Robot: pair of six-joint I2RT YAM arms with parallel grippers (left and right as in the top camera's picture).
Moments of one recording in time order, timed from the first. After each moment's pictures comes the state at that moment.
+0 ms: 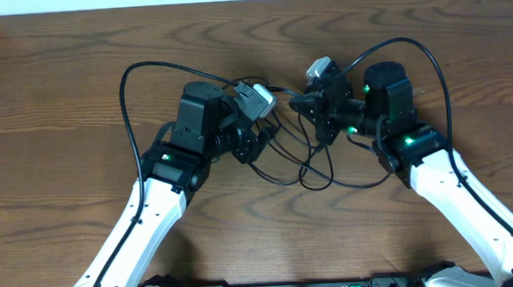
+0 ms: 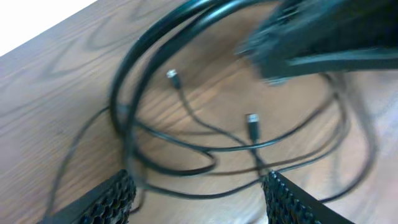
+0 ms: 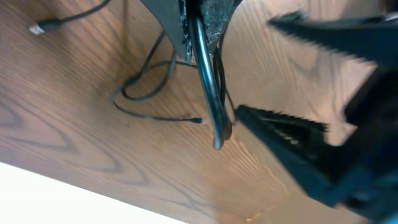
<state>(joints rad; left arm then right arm) -0.40 1.29 0.98 -0.39 0.36 0.28 0.38 1.37 0.93 -0.03 -0.62 -0.07</state>
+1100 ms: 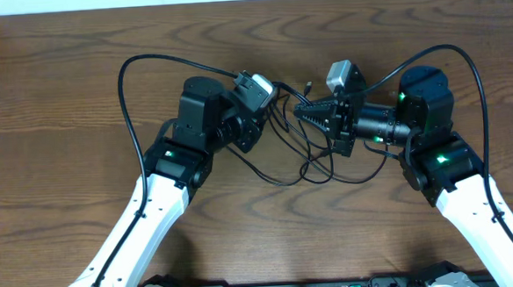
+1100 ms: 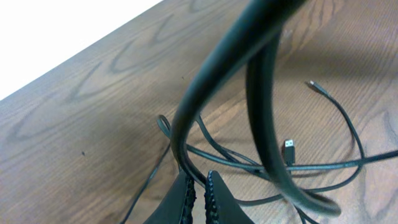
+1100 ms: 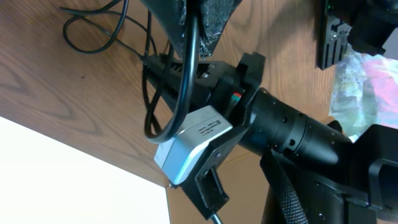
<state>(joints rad) -0.40 1.32 0.98 -0.27 0.33 0.27 0.33 1.20 0.93 -0.04 -0.87 -0.03</state>
